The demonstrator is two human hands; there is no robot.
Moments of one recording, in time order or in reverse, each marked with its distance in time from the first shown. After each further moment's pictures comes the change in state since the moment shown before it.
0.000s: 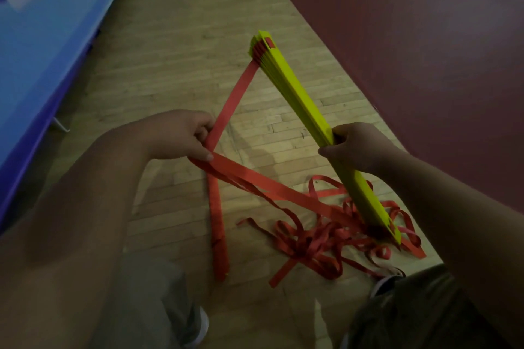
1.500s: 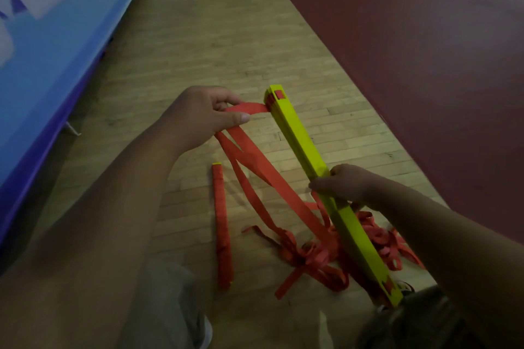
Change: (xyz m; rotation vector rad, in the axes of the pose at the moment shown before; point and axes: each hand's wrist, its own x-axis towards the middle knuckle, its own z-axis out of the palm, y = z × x) left_hand -0.005 0.039 -0.006 -0.389 0.440 0.087; right_hand -0.008 -0.010 0.044 0.046 -0.341 0.271
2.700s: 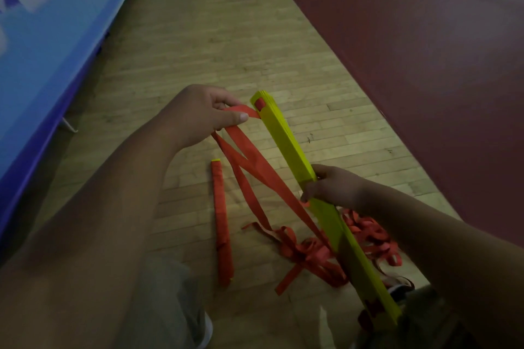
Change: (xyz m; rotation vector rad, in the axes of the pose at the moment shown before) left_hand 0.004 -0.004 0.002 0.034 -0.044 -0.078; right_hand -0.004 -0.004 0.022 0.254 -0.119 -0.173
